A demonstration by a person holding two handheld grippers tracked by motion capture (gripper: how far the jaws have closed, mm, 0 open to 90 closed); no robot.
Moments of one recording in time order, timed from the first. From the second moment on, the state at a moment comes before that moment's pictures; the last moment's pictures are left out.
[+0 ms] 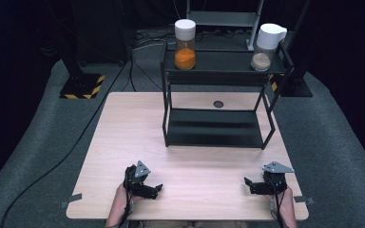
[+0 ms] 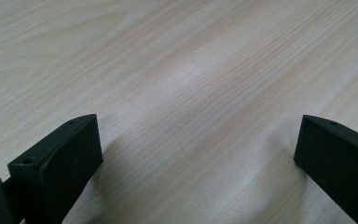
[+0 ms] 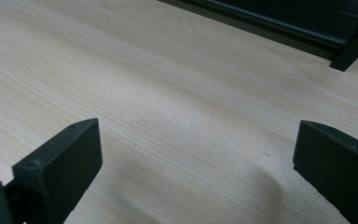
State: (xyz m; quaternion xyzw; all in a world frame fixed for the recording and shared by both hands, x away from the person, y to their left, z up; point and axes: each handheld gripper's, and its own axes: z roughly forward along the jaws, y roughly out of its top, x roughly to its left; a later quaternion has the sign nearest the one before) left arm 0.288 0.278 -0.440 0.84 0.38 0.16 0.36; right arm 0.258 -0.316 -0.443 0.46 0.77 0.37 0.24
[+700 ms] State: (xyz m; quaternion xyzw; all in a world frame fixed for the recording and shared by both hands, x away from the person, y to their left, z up) left arm 0.288 0.278 -0.440 0.84 0.38 0.16 0.36; right arm 0.254 -0.314 -0.445 0.46 0.77 0.38 0.24
